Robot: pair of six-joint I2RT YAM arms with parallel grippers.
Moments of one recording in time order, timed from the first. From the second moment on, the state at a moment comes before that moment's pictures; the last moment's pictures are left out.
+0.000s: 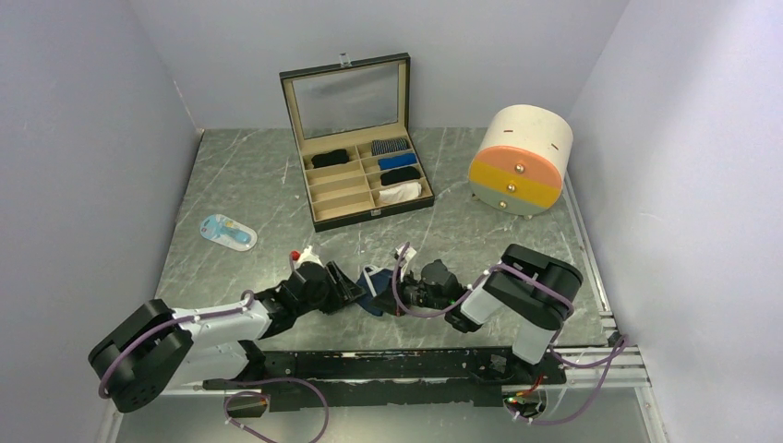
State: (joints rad) left arm -0.80 1.14 0.23 0.25 -0.03 -1.22; right arm 0.95 1.74 0.31 1.09 -0.32 0.52
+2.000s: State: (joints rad) left arm -0.80 1.10 0.28 0.12 -0.08 -1.10; right arm 1.08 1.47 0.32 0.70 -0.07 0.26
